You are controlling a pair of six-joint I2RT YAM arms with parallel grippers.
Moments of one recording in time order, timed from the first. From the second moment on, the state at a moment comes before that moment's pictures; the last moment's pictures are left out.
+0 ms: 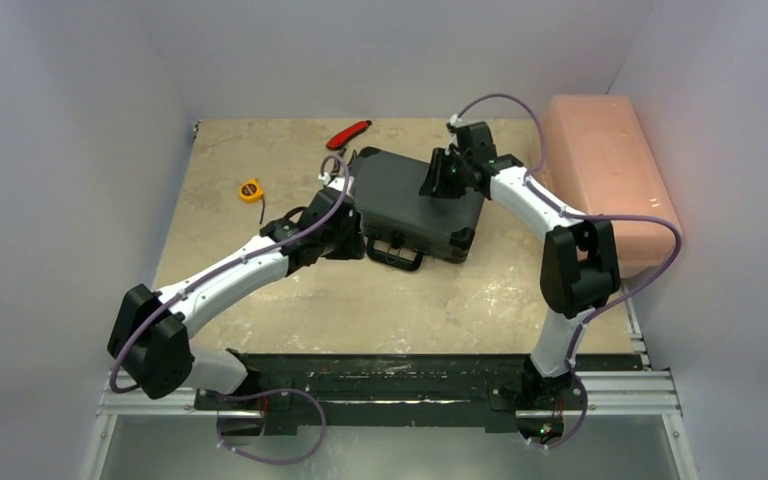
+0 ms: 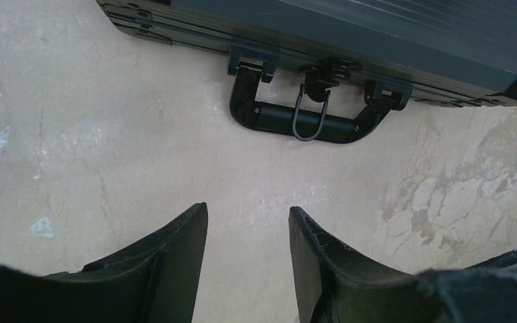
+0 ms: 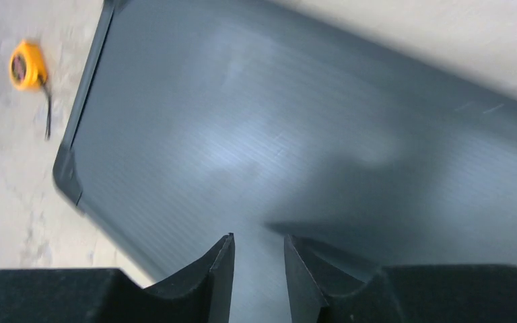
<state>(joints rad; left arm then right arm) -0.68 1.36 1.03 -0.50 -0.15 -0.56 0.31 1.85 1.50 -0.44 -0.21 0.43</state>
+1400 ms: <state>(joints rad) -0.68 1.81 1.10 -0.35 -0.02 -0.85 0.37 1.70 1.14 -0.11 -0.28 0.50</state>
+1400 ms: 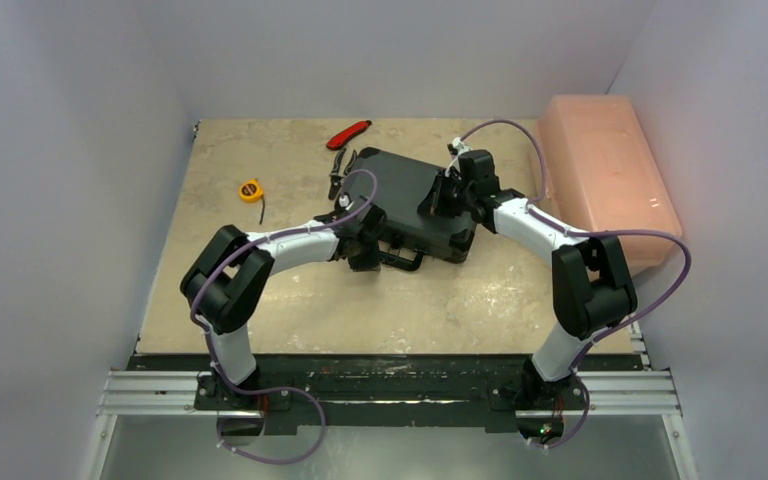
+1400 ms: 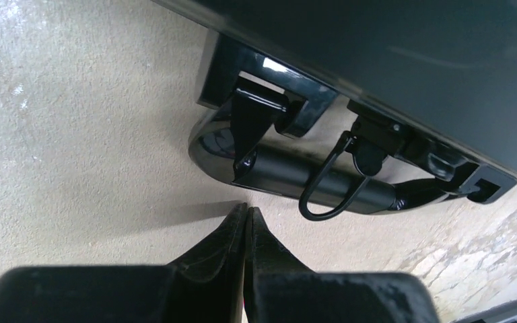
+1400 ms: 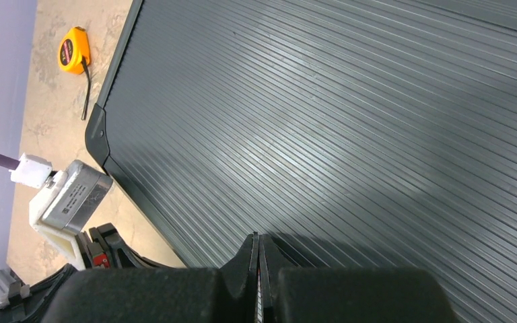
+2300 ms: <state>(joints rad) -0.68 1.83 1.10 -0.30 -0.03 -0.94 0.37 1.70 1.12 -0.08 -0.28 0.51</state>
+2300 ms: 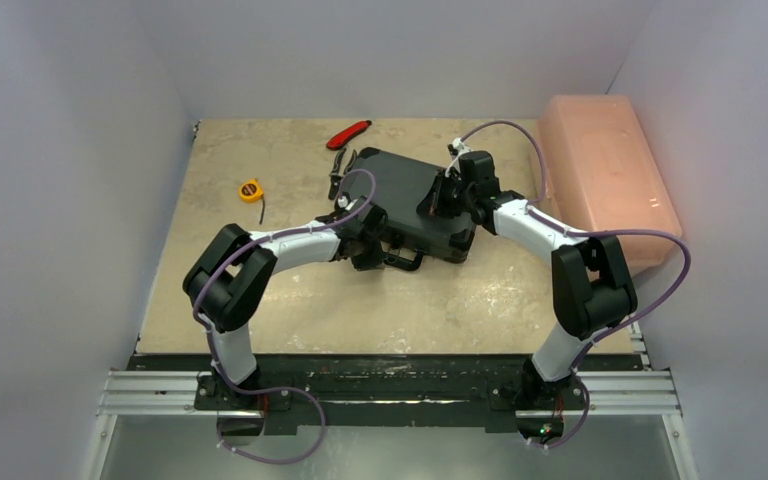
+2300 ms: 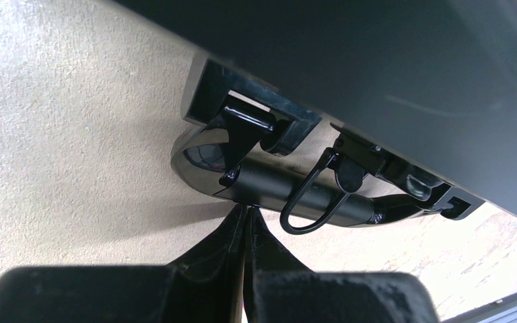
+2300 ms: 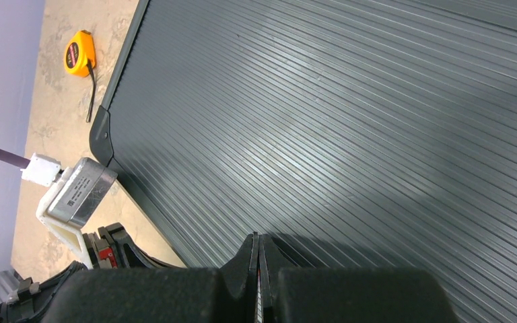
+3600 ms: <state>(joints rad) -0.68 1.80 1.13 -0.22 0.00 -0.99 0.37 1.70 1.12 -0.08 -0.28 0.51</state>
